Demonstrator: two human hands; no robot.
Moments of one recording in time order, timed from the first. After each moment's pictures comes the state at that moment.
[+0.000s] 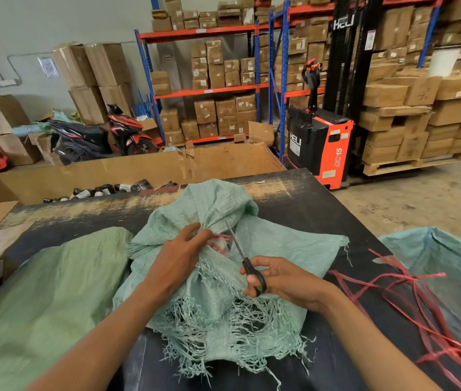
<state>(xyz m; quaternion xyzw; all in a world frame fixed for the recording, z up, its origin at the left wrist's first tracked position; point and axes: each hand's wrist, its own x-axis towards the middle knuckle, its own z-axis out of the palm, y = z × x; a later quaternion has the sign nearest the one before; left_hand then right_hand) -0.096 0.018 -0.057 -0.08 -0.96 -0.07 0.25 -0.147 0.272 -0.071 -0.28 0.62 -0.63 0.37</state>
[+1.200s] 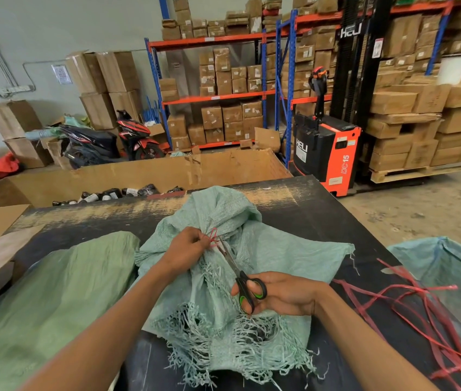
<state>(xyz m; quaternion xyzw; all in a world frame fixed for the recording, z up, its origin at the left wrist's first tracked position) -0.120 0.018 -0.026 0.11 -0.90 -0.41 0.07 -0.166 0.250 -0.088 -0.31 0.54 -0.59 0.51</state>
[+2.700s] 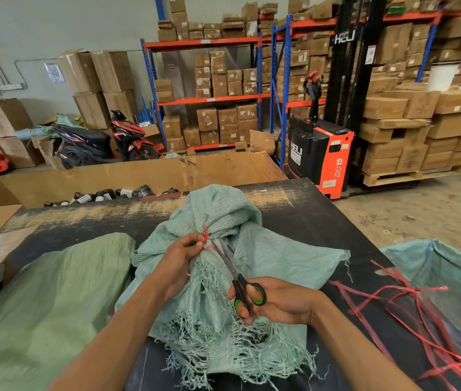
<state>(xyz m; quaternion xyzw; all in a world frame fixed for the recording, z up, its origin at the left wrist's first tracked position) -0.106 0.022 -0.041 0.10 -0.58 -0.81 0.04 -0.152 0.249 -0.093 -0.34 0.51 -0.62 0.49</state>
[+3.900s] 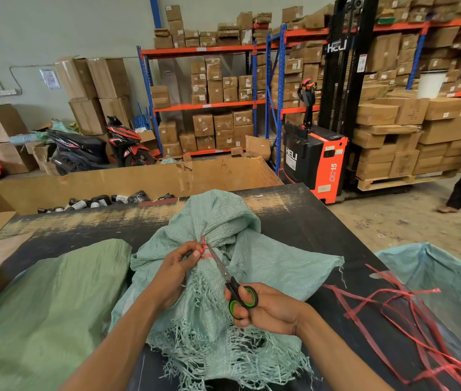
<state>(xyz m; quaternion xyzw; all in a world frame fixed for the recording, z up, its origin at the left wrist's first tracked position) -0.096 0.013 -0.055 0.00 -0.63 -0.78 0.05 -0.141 0.235 -0.103 -0.30 0.41 -0.69 0.51</state>
